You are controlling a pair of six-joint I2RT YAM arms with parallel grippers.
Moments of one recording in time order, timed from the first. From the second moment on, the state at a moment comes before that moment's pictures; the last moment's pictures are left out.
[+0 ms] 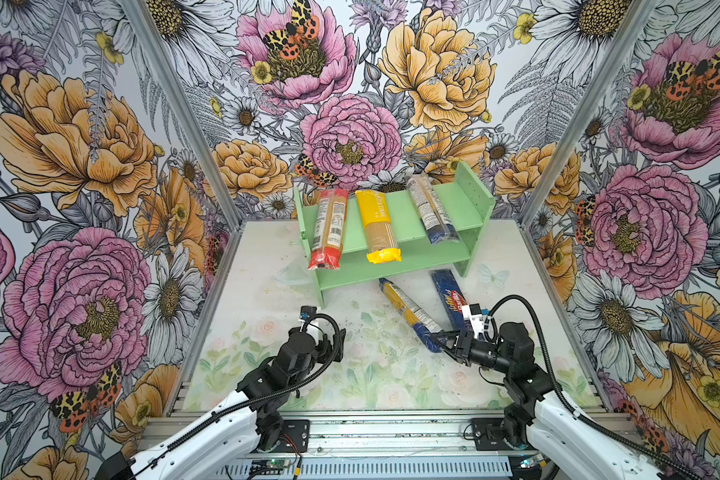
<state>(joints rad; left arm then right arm) -0.74 0.62 0.25 -0.13 -0.32 -0.42 0.33 0.62 0.17 0.14 -0.76 1.09</state>
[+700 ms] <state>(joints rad) -0.74 0.64 0.25 -0.12 -0.32 -0.42 0.30 0.56 0.16 0.14 -0.87 1.19</state>
